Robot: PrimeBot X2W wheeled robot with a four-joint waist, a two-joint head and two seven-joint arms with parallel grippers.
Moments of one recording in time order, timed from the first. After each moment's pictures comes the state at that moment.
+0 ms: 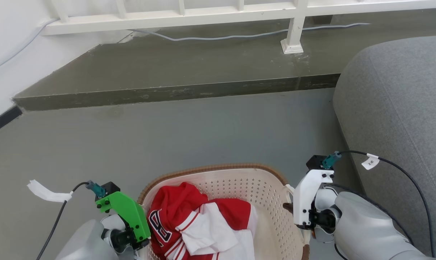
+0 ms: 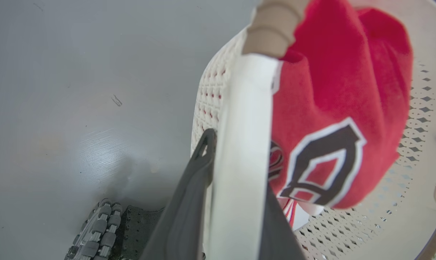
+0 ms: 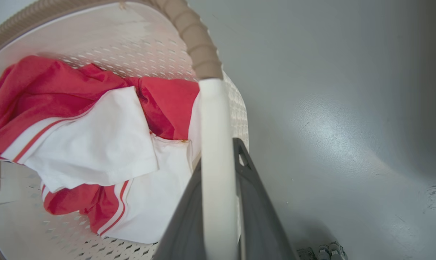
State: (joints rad) left arm -0.54 0.02 -0.49 1.16 -0.97 -0.12 0.50; right arm -0.57 -0.04 0.76 1.16 0.91 0.12 0.37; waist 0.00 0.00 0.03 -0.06
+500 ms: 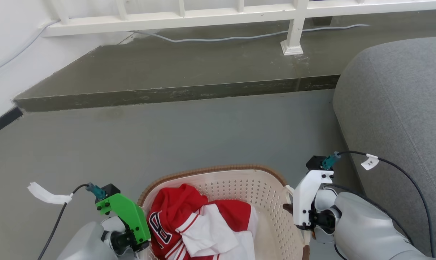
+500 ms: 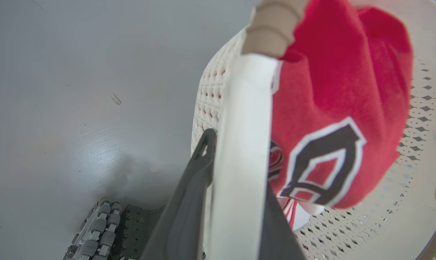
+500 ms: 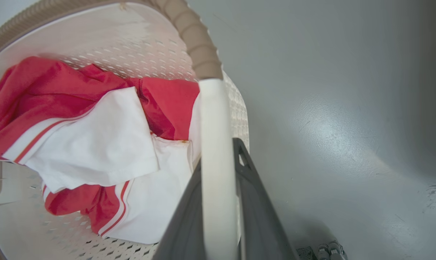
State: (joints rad) left arm -0.53 0.03 -0.49 1.15 -0.98 -0.12 0.50; right arm -0.57 -0.04 0.77 1.16 0.92 0.12 0.37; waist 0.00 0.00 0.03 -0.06
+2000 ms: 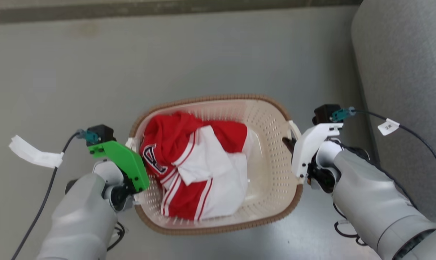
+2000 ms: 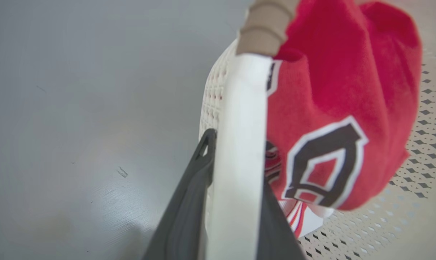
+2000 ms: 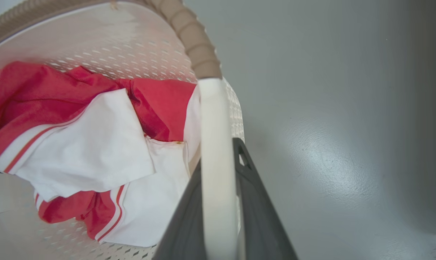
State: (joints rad) left arm -0.69 0.05 -0.55 1.06 -0.90 -0.12 0.23; right arm -0.73 -0.05 0.77 1.14 0.87 0.10 0.09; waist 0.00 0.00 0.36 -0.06
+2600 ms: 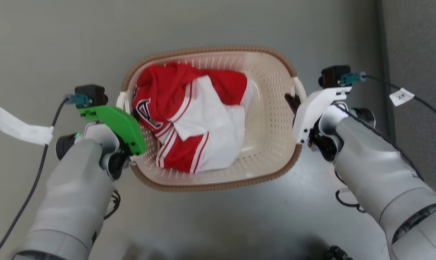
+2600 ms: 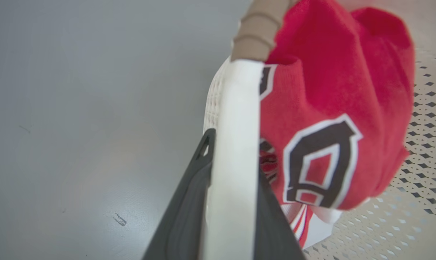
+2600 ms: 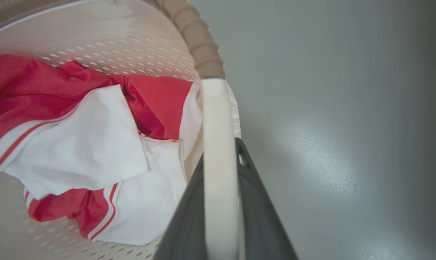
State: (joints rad) left arm -0.82 0.05 -0.56 1.06 -0.83 -0.12 0.07; right arm -0.86 -0.06 0.77 1.14 0.84 0.08 -0.01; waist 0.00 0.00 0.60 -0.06
